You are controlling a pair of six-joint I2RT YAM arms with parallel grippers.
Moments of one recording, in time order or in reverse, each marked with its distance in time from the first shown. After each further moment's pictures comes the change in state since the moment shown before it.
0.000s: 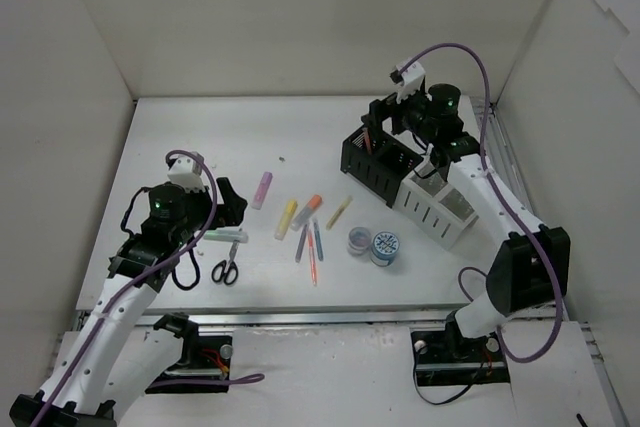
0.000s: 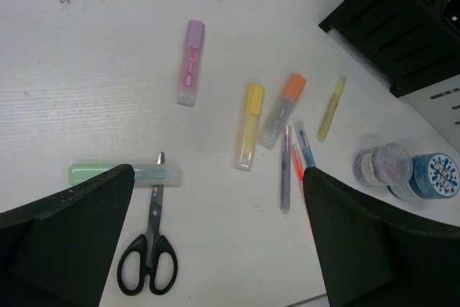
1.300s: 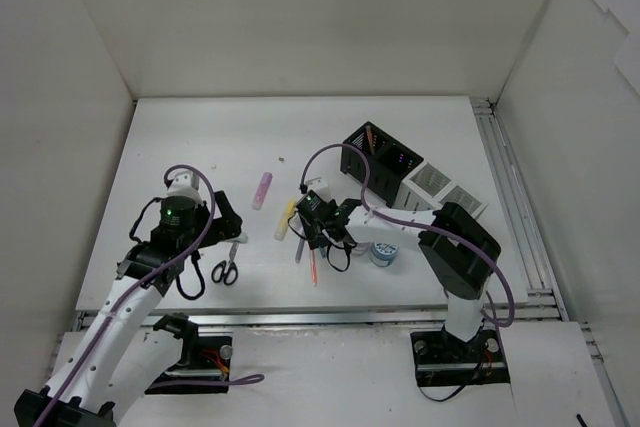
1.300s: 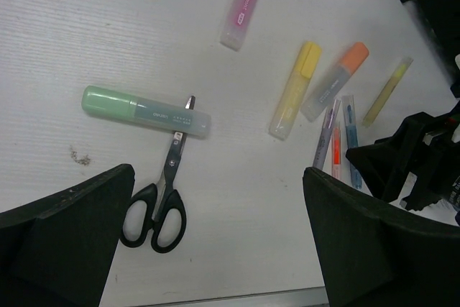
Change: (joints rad) left arm 0.000 -0.007 -0.100 -0.095 -0.119 -0.161; right arm 0.703 0.255 -0.149 -0.435 0.692 0.646
